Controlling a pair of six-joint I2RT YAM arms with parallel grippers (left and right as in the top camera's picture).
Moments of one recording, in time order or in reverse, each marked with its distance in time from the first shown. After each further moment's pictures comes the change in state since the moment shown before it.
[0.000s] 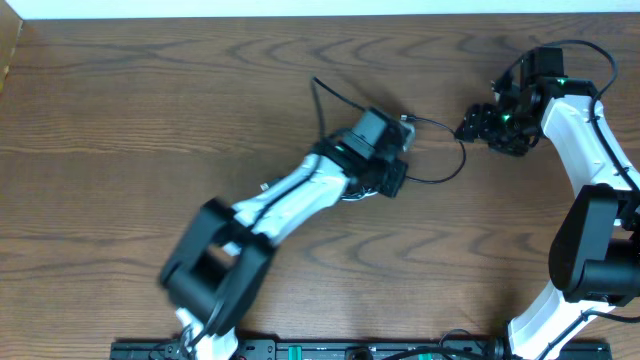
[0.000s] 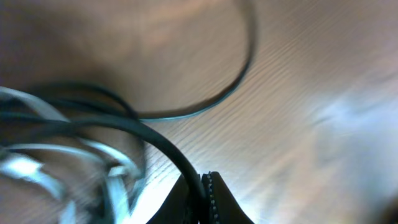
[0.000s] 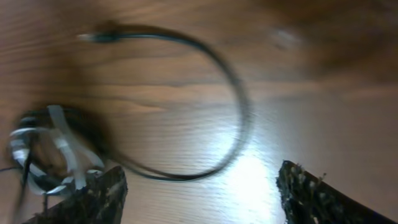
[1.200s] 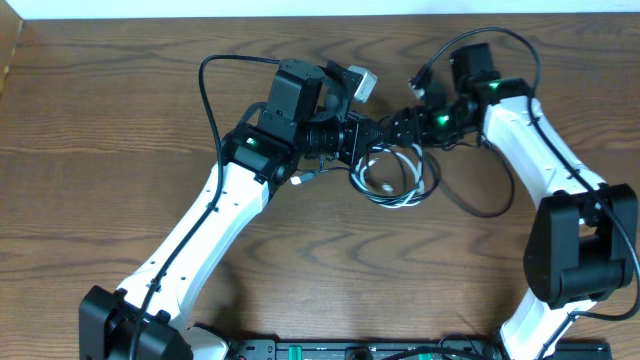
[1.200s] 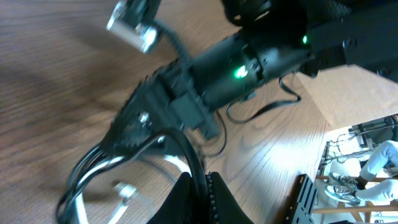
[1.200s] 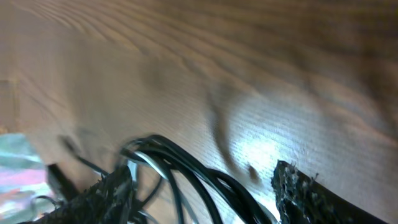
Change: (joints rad) left arm 0.192 -0.333 0.000 -0.019 0.289 -0.031; right arm 0.261 0.000 0.006 0.081 -0.261 -0.055
